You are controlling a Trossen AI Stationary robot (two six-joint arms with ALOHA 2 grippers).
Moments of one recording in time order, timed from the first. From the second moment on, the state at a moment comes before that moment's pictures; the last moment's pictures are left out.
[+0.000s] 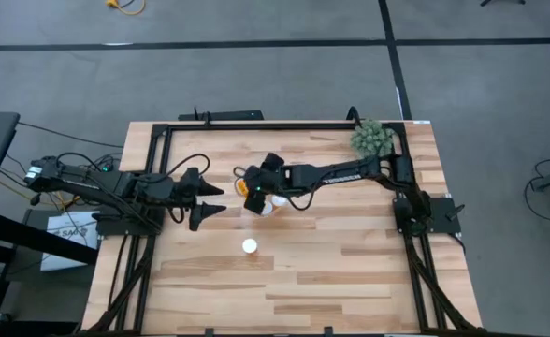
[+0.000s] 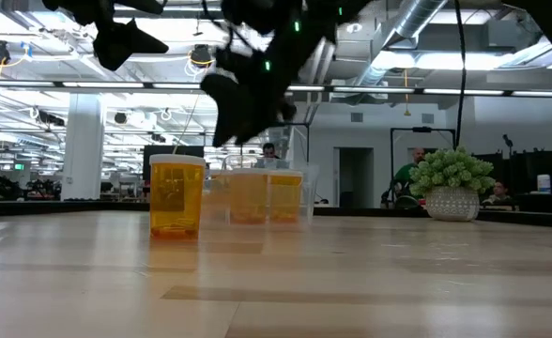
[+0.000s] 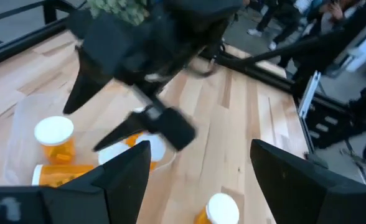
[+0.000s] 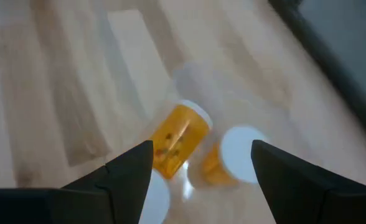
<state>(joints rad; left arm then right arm) -0.18 0.74 0.63 -0.25 -0.24 -0.47 -0.02 2.10 1.65 -0.41 0.37 0.16</state>
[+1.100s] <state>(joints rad) -0.27 1.05 0.63 -0.16 -0.08 -0.19 0.13 1.76 1.67 -1.27 0.79 0.50</state>
